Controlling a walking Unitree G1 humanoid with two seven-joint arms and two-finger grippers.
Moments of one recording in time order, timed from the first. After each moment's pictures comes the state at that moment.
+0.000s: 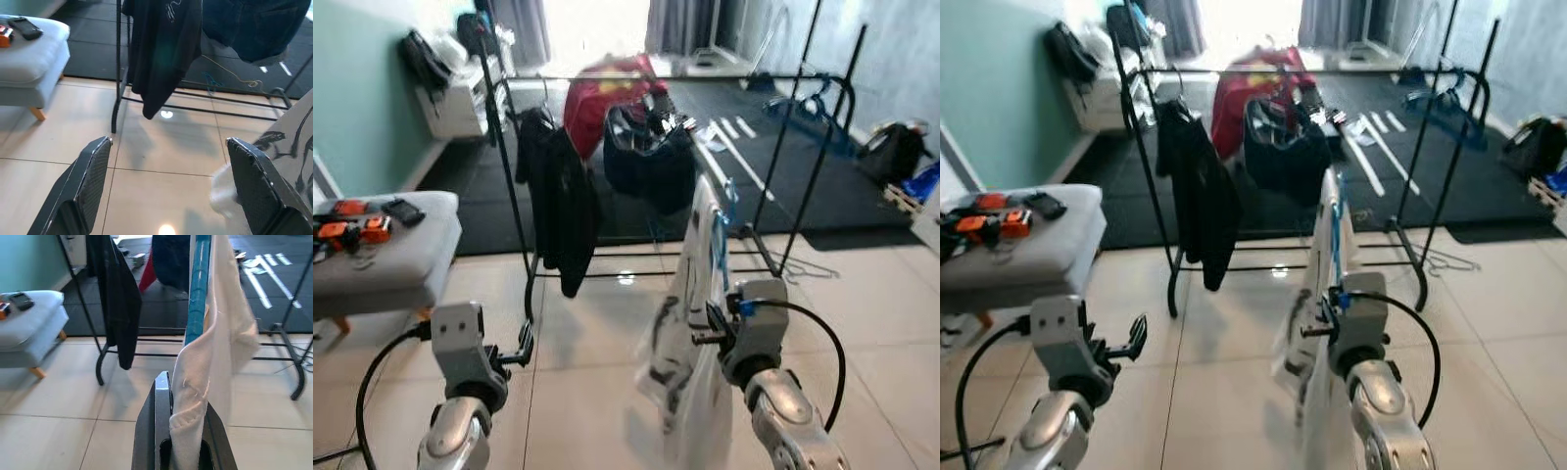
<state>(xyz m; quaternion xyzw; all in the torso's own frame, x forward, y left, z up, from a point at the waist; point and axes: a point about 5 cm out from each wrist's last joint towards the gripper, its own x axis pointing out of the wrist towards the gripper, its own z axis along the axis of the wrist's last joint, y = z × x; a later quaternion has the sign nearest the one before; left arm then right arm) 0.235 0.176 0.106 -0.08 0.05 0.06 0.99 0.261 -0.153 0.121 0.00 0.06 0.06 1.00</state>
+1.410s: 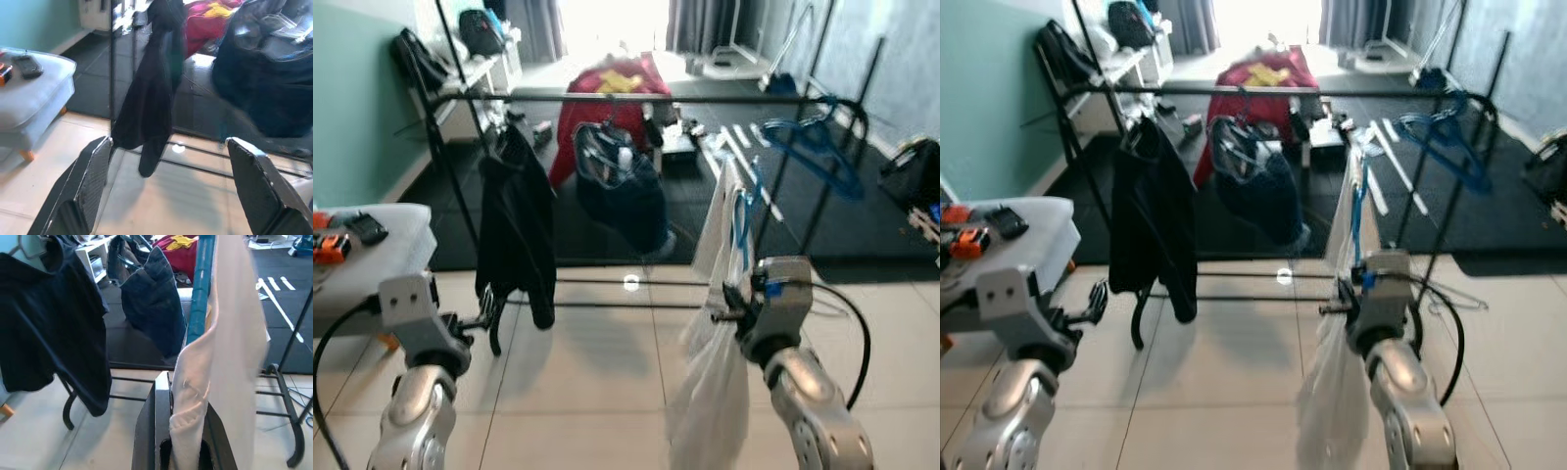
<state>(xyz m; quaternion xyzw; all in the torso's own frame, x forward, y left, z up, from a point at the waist) 0.250 0.225 0.127 -0.06 0.00 0.09 0.99 0.280 -0.174 0.143 0.02 0.02 0.06 1.00</state>
